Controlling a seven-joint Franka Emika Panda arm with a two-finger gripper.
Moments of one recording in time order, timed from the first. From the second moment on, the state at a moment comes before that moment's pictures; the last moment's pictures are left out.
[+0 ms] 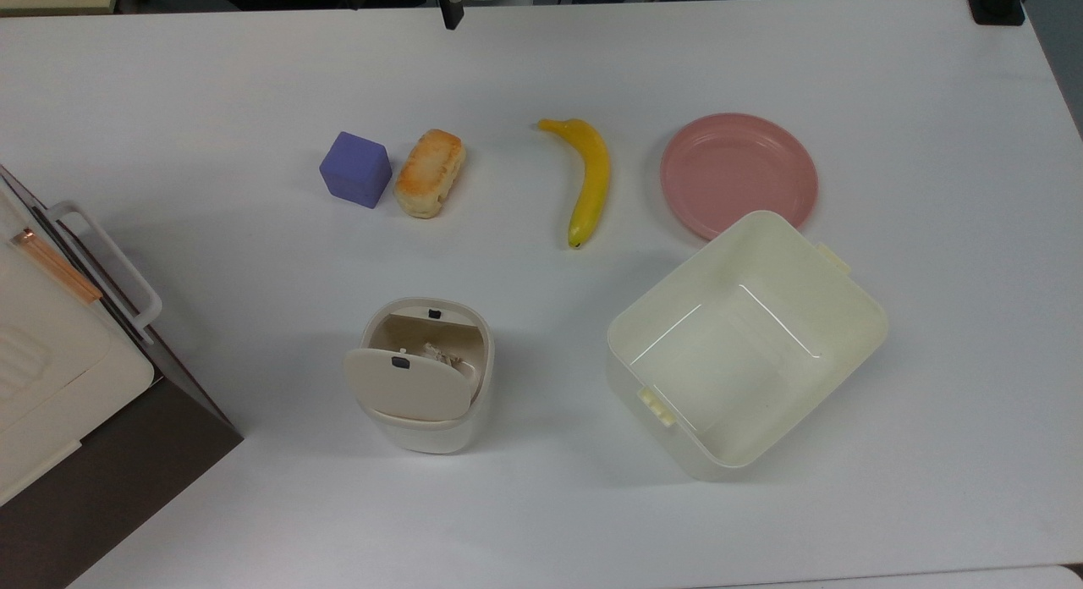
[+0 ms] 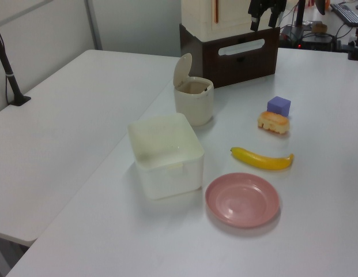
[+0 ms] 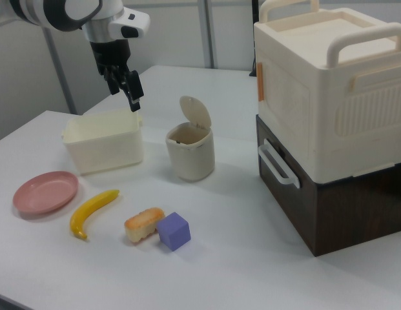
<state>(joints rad) -0.38 0.00 0.30 -1.56 0.12 1.70 0.29</state>
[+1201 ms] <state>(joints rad) -0.40 0.00 0.29 -1.56 0.12 1.70 0.27</state>
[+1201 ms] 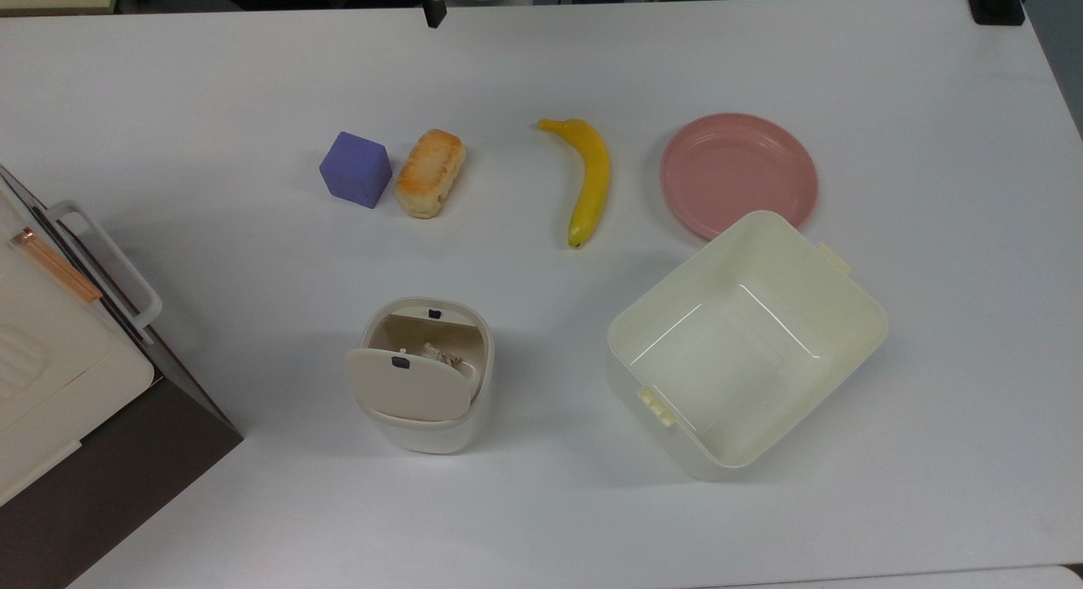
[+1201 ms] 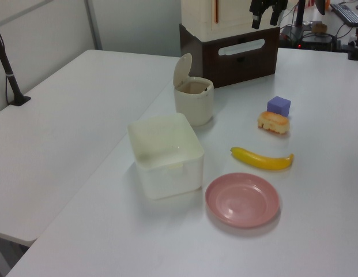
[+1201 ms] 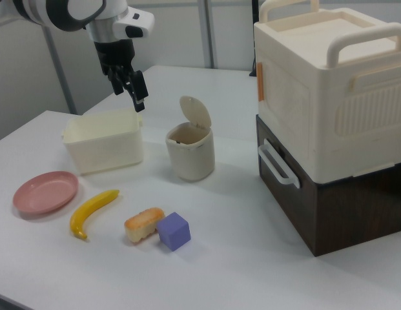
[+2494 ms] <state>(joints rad) -0.40 -0.02 0.30 -1.54 0.09 1.62 0.17</state>
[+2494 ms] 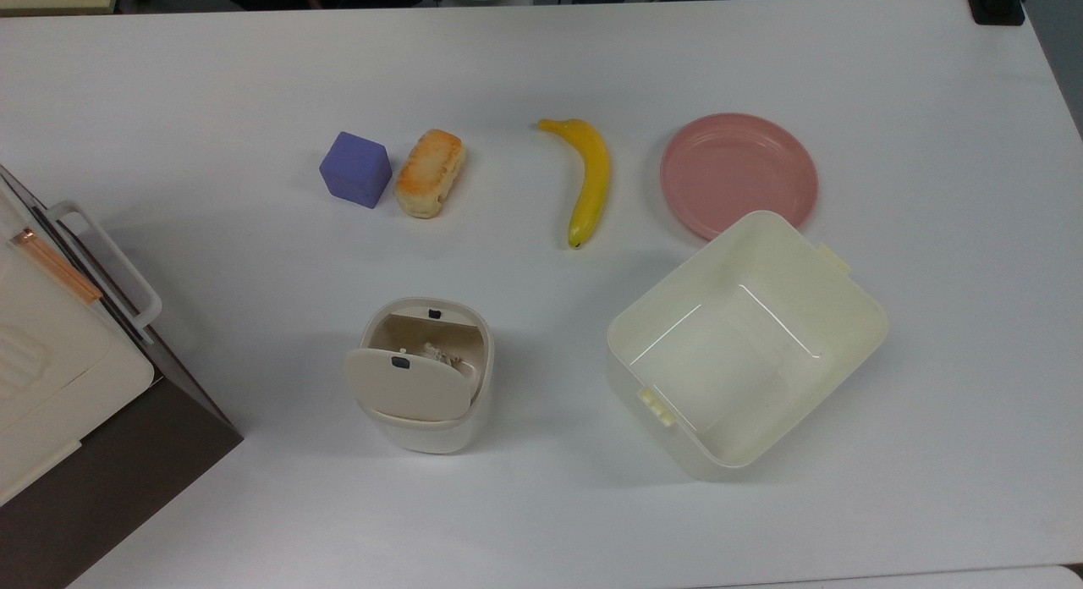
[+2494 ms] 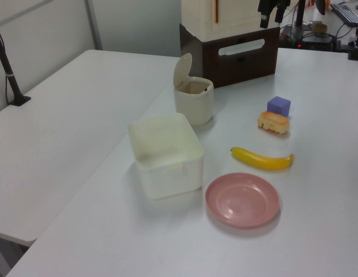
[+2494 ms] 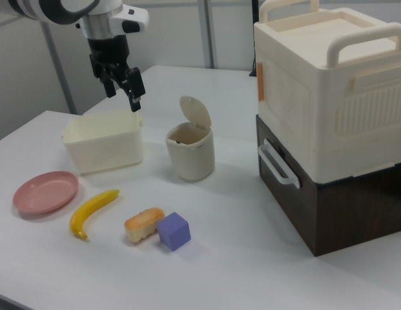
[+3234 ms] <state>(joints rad) -0.39 -0.02 0.30 -1.54 0.09 1.62 0.17</state>
